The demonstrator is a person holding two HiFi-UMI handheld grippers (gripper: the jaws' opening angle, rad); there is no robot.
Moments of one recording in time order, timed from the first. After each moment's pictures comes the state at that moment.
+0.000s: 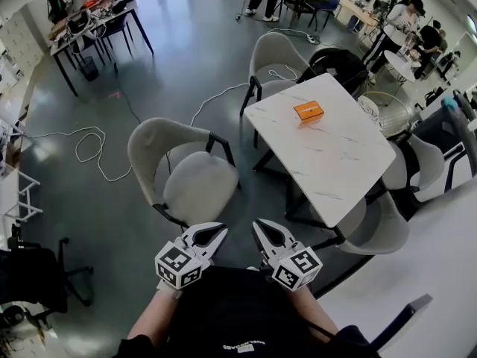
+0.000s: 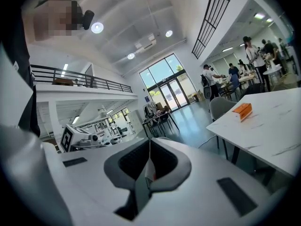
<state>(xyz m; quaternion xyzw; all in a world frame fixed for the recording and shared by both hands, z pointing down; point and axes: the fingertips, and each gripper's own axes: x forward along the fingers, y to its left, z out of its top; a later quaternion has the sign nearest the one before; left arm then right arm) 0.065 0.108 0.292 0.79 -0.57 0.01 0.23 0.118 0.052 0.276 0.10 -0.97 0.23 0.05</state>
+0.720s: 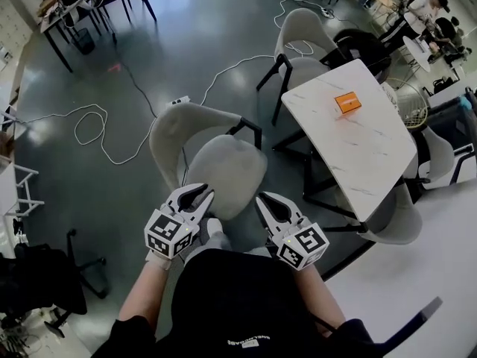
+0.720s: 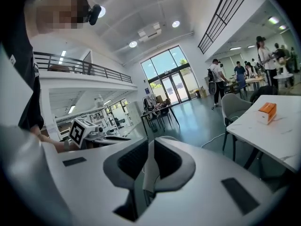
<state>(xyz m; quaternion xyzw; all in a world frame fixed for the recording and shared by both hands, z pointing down) -0.198 0.108 0.334 0.75 -0.61 0.06 0.23 -0.091 0.053 0.298 0.10 -0.97 0.20 0.10</state>
